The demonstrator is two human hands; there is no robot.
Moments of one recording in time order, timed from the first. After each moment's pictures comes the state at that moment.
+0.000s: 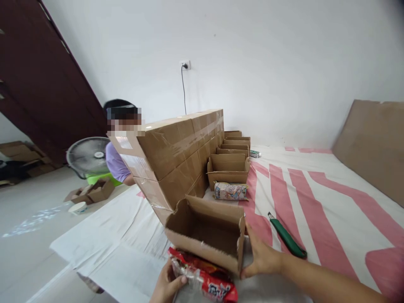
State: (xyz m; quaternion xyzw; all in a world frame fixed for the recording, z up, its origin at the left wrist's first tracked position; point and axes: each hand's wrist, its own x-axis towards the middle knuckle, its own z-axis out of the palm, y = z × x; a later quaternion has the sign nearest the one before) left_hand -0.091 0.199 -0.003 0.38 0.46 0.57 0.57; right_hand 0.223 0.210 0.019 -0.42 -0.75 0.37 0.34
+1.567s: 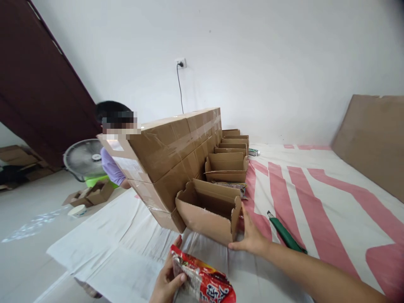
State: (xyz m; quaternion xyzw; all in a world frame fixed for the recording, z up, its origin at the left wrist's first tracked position) left_hand -0.098 0.208 -0.003 0.42 0.48 0.57 0.52; right_hand 0.208 0.250 0.000 -0.51 -0.67 0.32 0.42
